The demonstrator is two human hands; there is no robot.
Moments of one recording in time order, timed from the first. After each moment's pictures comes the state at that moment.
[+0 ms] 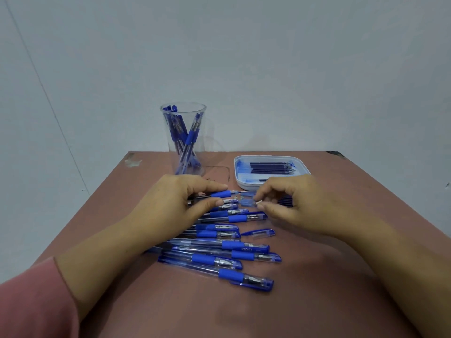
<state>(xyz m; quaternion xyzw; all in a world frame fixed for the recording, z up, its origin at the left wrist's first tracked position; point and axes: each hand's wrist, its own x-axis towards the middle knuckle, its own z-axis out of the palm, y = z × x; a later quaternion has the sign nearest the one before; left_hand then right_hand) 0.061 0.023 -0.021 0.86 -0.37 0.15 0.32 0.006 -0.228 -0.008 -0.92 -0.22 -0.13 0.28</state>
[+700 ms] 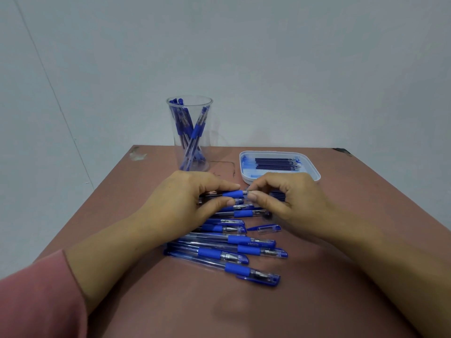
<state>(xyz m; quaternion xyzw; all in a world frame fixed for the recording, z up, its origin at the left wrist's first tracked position) 0.055 0.019 -0.024 0.84 -0.40 0.15 0.33 0.011 -0.204 -0.017 -0.90 -0.24 -0.19 0.32</state>
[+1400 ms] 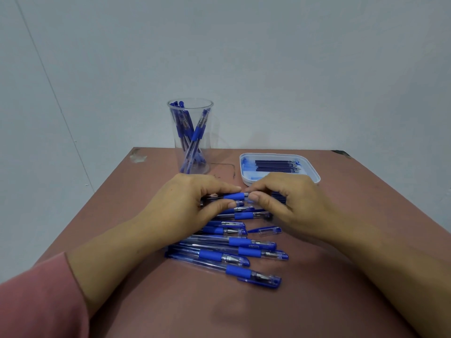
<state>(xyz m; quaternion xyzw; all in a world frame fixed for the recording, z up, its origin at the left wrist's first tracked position) 0.056 0.019 -0.024 0.84 -0.40 0.15 0.34 0.015 -0.209 -0.021 -0.89 -0.27 -0.23 0.27</state>
